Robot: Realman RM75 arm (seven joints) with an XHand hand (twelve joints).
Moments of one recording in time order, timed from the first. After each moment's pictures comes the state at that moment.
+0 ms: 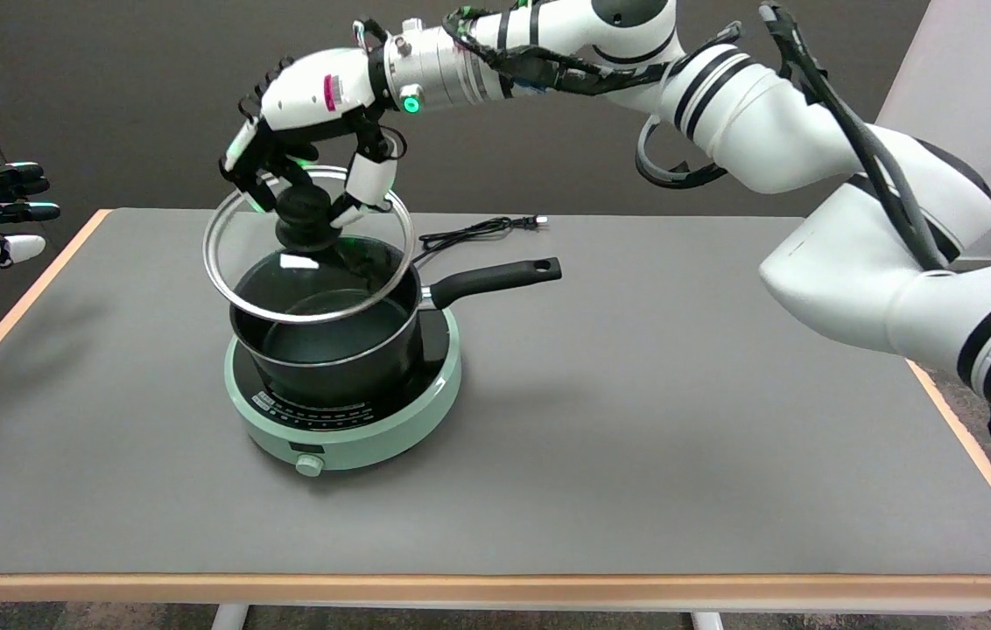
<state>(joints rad) 1.42 -1.36 -2.46 0.63 -1.15 0.91 2.00</state>
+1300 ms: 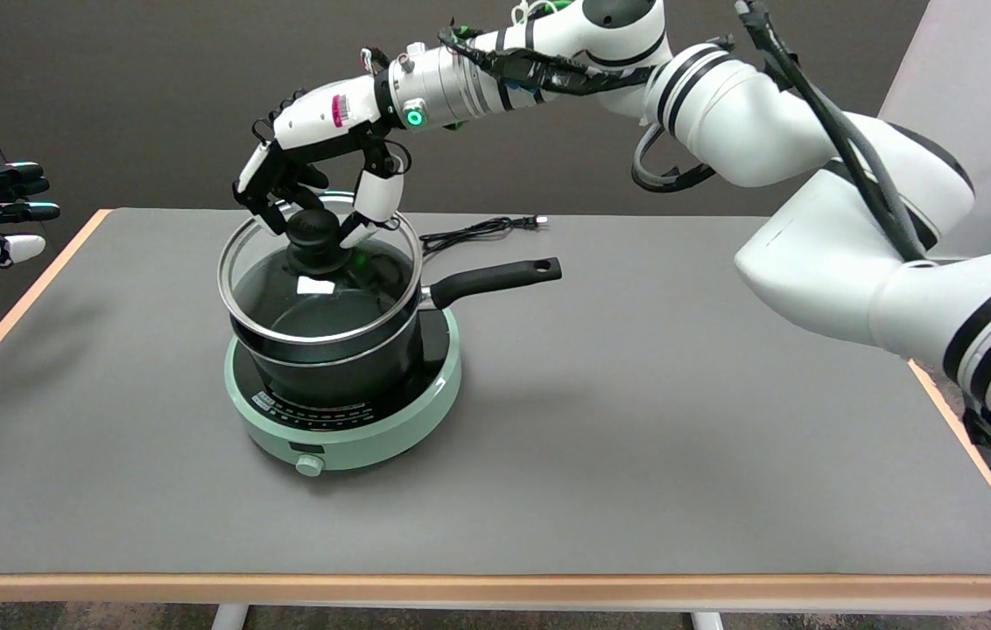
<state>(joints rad) 1.46 -1.43 -2.45 0.41 -1.14 1.01 2.01</state>
